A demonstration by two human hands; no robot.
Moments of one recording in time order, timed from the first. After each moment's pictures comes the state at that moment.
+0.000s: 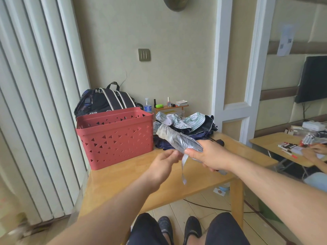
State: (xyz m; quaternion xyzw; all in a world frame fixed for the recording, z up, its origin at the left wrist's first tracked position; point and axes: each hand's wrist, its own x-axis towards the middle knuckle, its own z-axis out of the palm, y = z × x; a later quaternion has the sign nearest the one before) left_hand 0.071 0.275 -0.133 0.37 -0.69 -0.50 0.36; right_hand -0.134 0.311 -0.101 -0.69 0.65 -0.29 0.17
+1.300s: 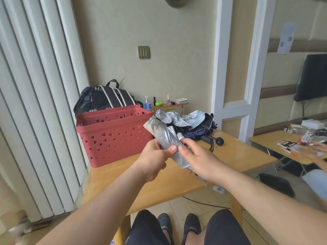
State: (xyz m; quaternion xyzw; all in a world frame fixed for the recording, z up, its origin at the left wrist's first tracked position) left_hand 0.087 0.273 -0.110 0.32 -0.64 -0.57 0.41; right_hand -0.083 0.344 -0.106 -0.66 0.62 -0.37 0.21
